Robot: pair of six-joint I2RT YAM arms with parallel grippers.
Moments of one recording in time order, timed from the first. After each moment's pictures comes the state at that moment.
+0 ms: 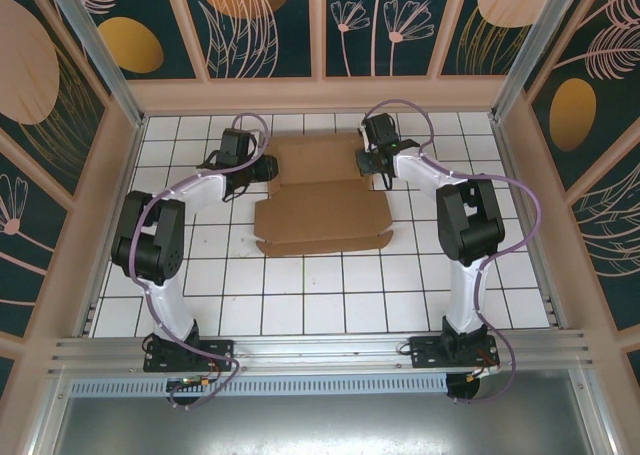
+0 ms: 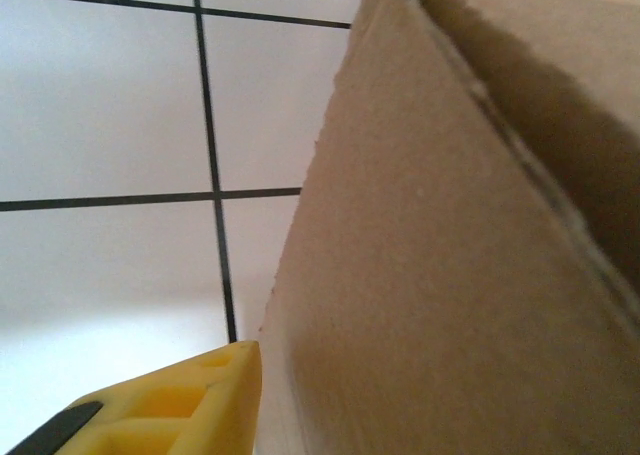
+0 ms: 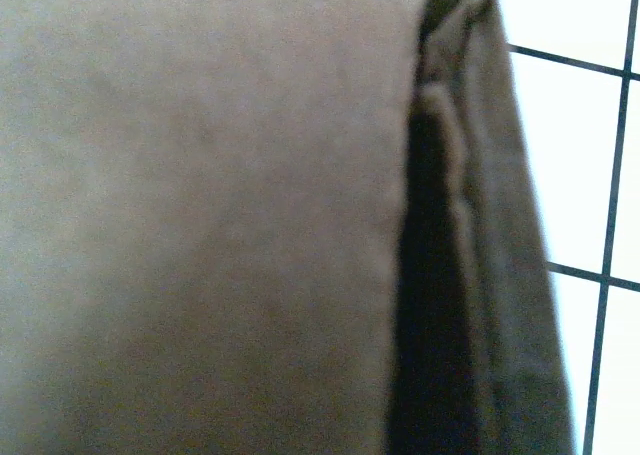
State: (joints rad) left arm -0.28 1.88 1.22 -0.10 0.16 -0.34; right arm 0.40 2.01 1.50 -0.40 0.10 0.06
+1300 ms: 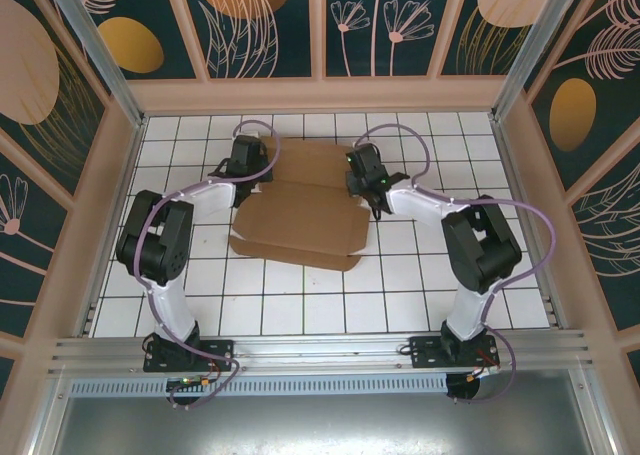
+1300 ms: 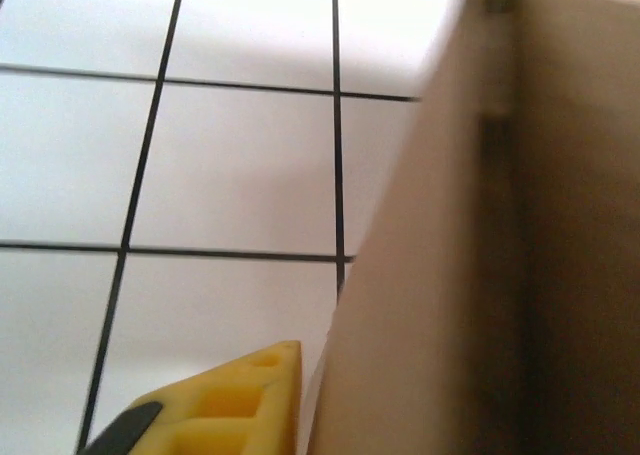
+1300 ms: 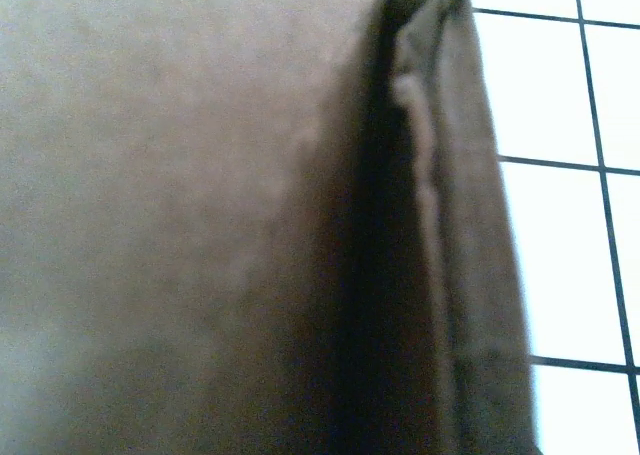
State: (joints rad) left arm -0.34 1.87 1.12 0.08 -0.18 -0.35; right arm 0.57 1.78 1.13 -0.14 0.34 0.27
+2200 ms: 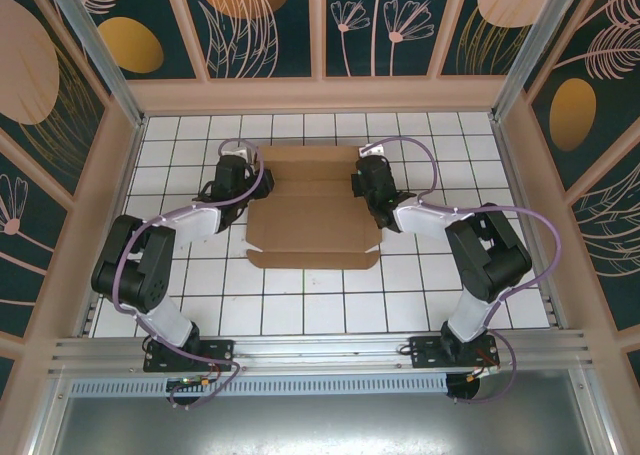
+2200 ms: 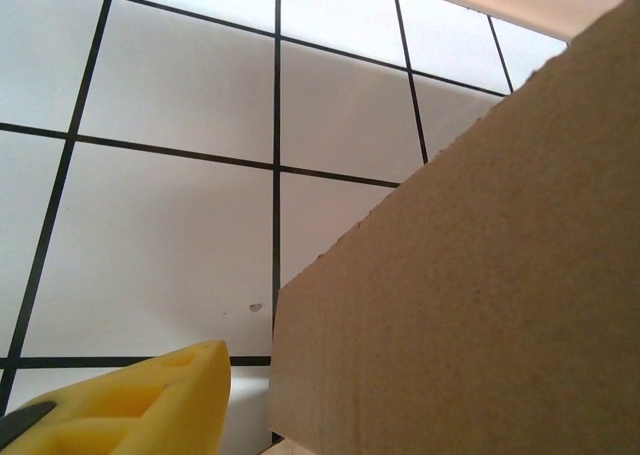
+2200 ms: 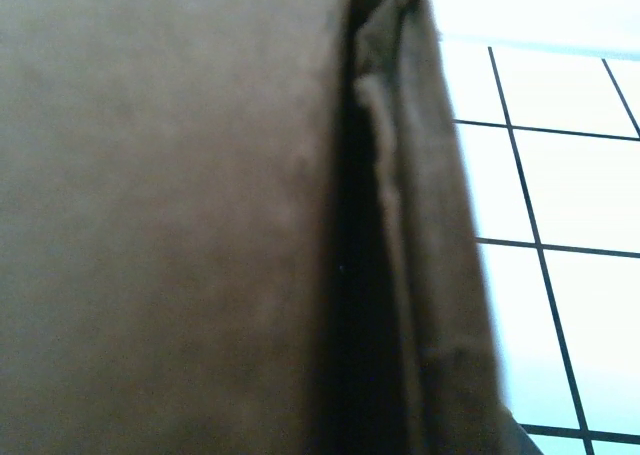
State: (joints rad) left arm -0.33 1.67 0.87 0.21 0.00 -0.48; right arm 0.57 1.72 0.95 0.21 0.42 0.18
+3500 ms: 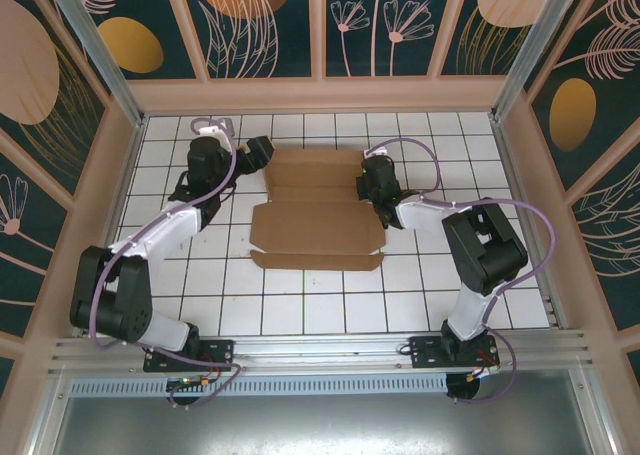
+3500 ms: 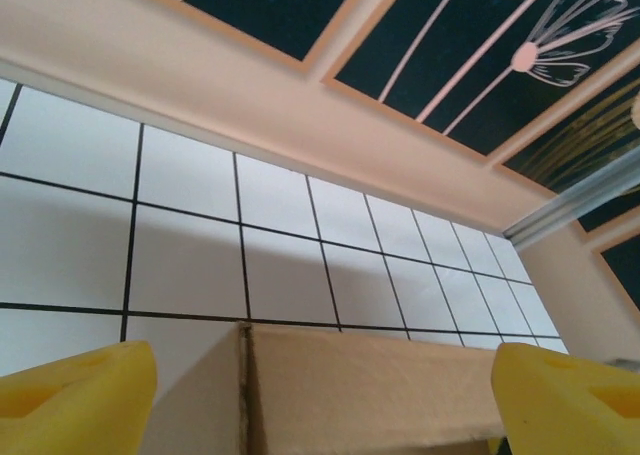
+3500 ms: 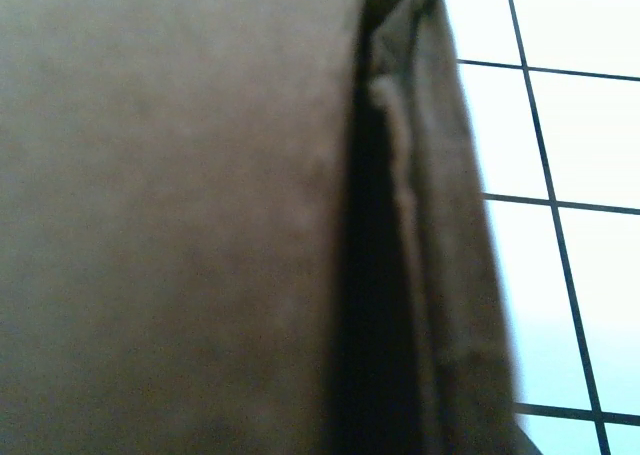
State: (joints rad) left arm -0.26 1.49 0.92 0.27 0.20 -0.63; right arm 0.52 1.77 0.95 0.18 0.34 0.18
